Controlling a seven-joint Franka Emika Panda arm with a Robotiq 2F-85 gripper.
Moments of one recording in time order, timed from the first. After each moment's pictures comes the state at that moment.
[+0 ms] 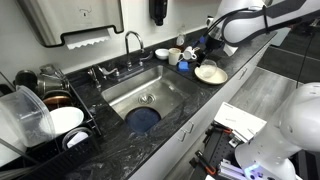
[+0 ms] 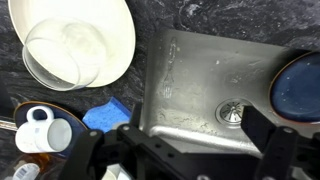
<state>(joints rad) -0.19 -0.54 -0.24 -2.69 -0.31 2.45 -0.20</state>
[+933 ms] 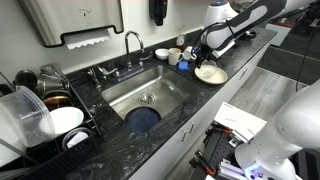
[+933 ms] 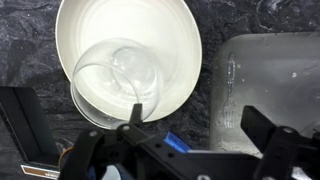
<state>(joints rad) -0.31 -0.14 -0.25 -2.47 -0.43 2.49 -0.04</state>
